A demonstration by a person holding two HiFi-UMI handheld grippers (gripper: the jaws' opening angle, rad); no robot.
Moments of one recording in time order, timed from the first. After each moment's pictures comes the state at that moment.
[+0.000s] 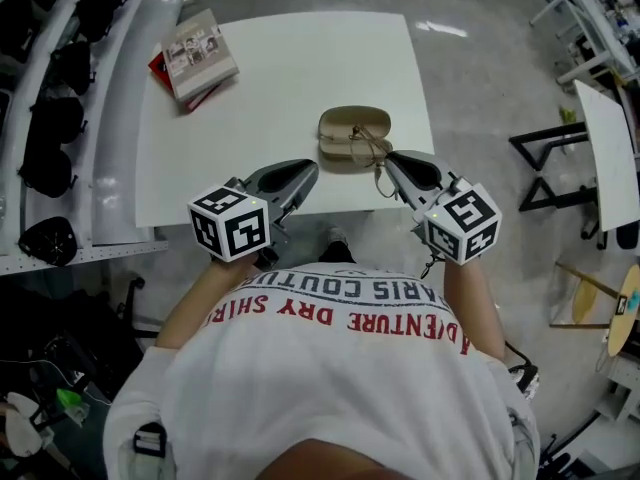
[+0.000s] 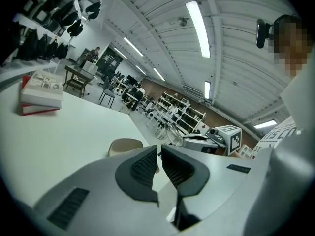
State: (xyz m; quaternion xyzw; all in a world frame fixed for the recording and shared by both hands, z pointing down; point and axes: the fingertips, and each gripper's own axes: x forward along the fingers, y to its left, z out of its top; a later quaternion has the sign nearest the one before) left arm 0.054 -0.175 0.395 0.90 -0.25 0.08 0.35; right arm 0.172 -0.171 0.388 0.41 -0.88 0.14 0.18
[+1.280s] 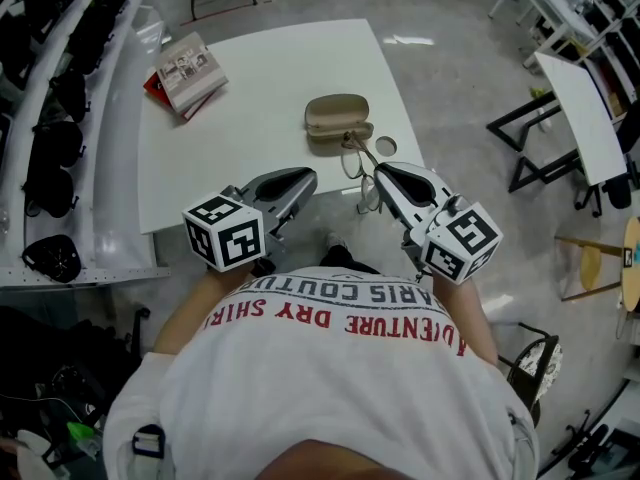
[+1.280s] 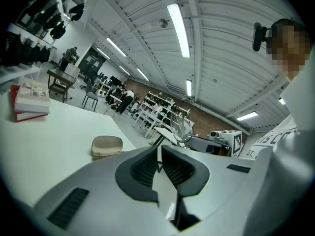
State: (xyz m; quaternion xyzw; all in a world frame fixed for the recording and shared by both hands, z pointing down) left arm 0.045 -0.090 0.349 0.94 -0.17 0.07 0.30; right arm 0.138 -0.062 0.322 0.46 -0.88 0.11 0.05
